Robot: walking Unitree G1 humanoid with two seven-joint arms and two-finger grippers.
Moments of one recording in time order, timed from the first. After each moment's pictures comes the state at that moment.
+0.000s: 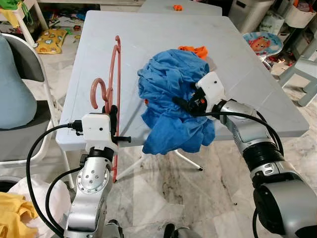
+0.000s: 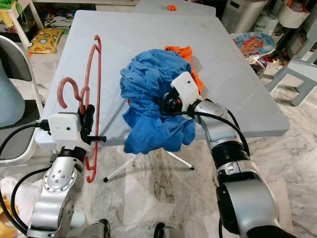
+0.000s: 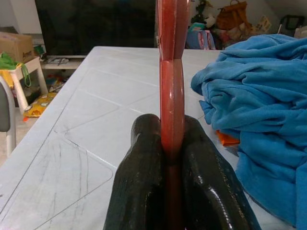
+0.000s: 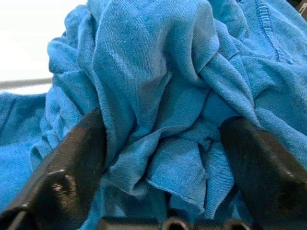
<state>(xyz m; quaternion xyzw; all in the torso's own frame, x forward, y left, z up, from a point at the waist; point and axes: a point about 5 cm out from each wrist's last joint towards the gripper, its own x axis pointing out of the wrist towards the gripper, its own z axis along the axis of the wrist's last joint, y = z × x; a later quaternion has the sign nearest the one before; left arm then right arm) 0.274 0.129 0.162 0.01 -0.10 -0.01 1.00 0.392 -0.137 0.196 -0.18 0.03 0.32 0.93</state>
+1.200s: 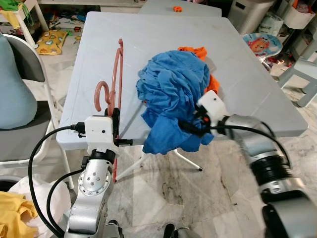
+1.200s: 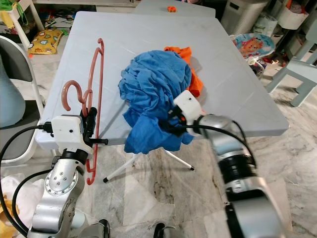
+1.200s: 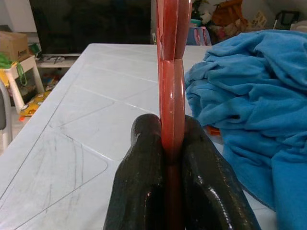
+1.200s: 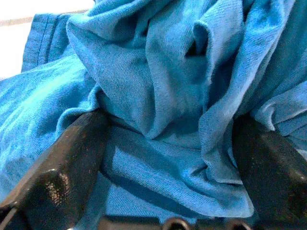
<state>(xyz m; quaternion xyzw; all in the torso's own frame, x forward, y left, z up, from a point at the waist) 0.270 0.129 0.157 0.01 -0.09 -0.01 1.00 0.370 -0.123 0.154 -0.14 0.14 0.34 0.92</state>
